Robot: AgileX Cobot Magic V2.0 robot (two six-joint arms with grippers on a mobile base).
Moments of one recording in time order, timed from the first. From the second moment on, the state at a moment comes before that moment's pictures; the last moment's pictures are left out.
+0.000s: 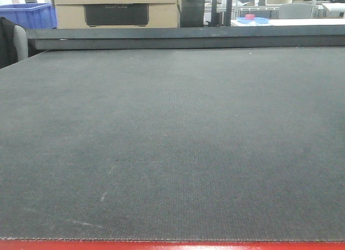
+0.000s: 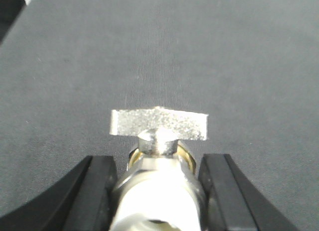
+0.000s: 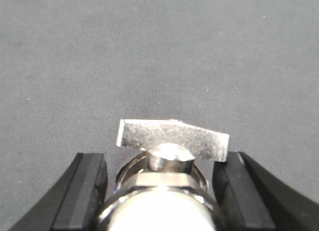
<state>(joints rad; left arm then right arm) 0.02 0.76 -0.60 -0.10 0.38 0.08 -0.18 0.80 -0.75 0.15 0.67 -0.16</state>
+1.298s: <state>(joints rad) 0.02 0.59 -0.54 -0.10 0.35 0.08 -0.18 0.77 -0.75 0.15 0.64 -0.17</state>
